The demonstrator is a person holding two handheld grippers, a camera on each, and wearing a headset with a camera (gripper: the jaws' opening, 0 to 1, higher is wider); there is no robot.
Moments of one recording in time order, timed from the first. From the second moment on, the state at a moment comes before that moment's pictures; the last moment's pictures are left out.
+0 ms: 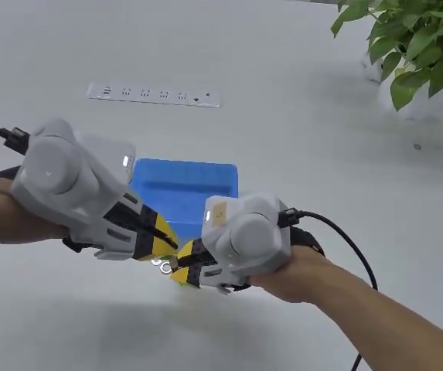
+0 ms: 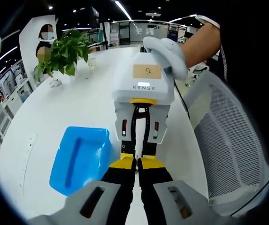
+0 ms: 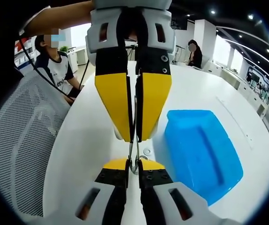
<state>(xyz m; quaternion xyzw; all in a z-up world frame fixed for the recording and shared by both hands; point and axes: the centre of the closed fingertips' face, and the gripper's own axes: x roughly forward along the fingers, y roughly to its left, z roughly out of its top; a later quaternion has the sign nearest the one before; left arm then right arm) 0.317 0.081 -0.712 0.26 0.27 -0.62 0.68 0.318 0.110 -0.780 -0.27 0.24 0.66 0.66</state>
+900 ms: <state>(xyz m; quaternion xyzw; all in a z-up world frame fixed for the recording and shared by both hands) 0.330 0.082 -0.665 0.28 0.26 -0.62 0.69 0.333 0.112 -0.733 -0.27 0.22 0.66 0.67</state>
